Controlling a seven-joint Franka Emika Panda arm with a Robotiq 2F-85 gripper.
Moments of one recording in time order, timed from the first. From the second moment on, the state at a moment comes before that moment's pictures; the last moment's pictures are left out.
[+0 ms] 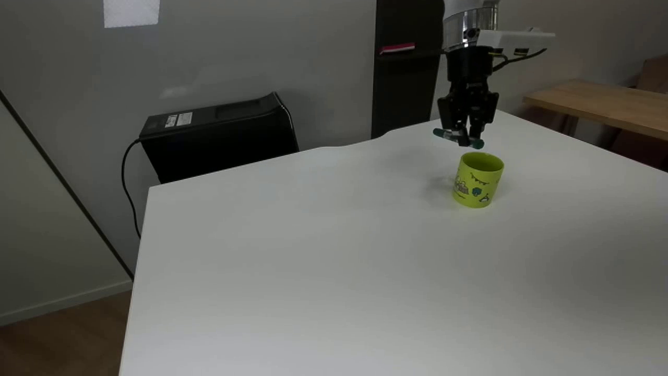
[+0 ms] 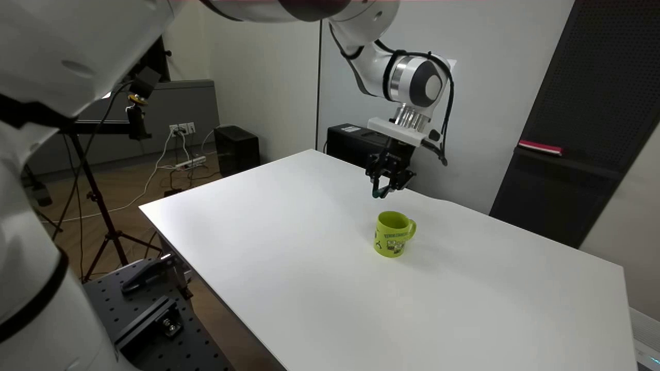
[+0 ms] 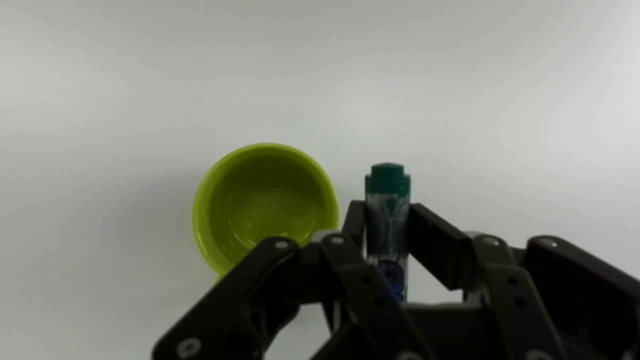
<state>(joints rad) -0.01 0.83 0.01 -1.31 0.08 1.78 -0.08</state>
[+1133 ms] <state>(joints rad) -0.15 0.86 0.01 -1.25 0.31 1.52 -0.03</state>
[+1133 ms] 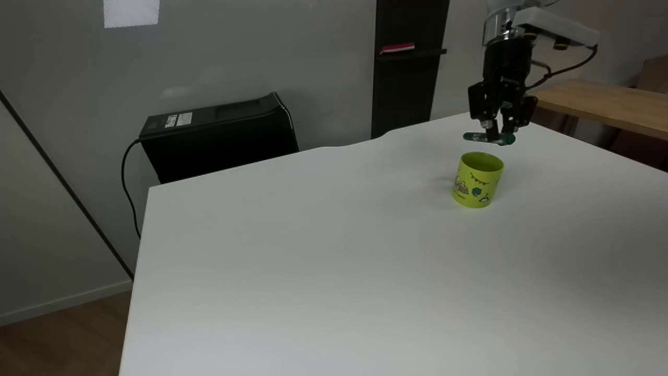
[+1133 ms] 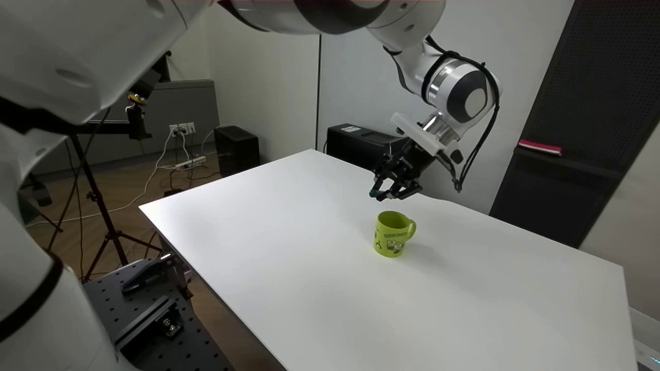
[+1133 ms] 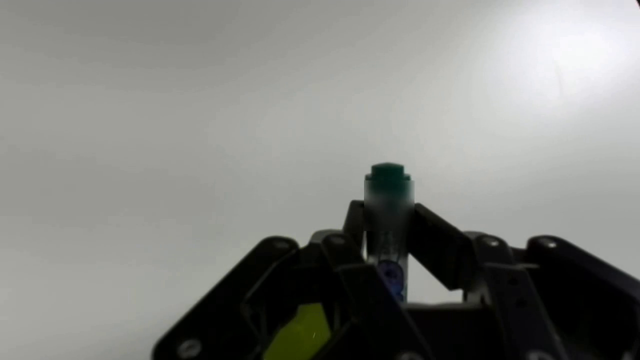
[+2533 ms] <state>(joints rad) -0.19 0.95 -0.02 -1.25 0.32 1.39 0.02</state>
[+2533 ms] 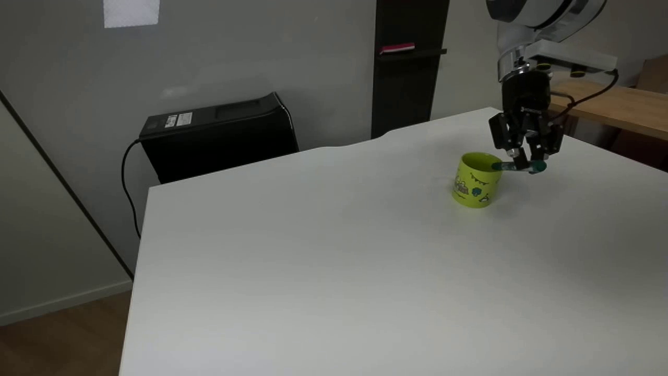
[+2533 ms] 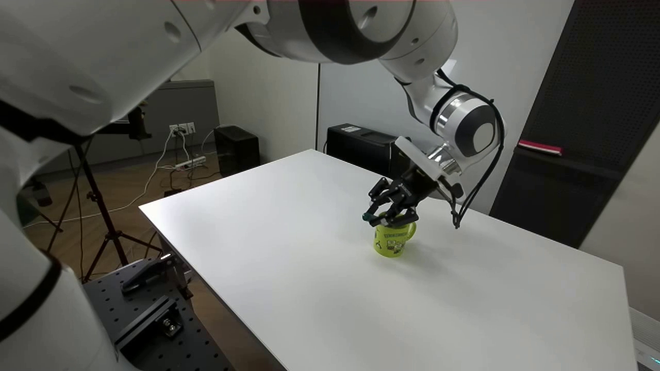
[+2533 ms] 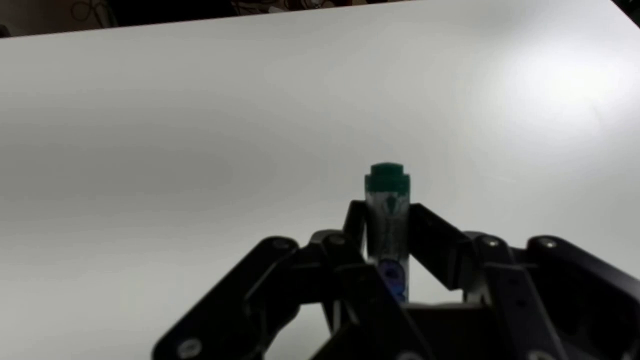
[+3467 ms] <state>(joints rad) -0.19 0.97 -0.02 -1.20 0.31 1.44 -0.03</state>
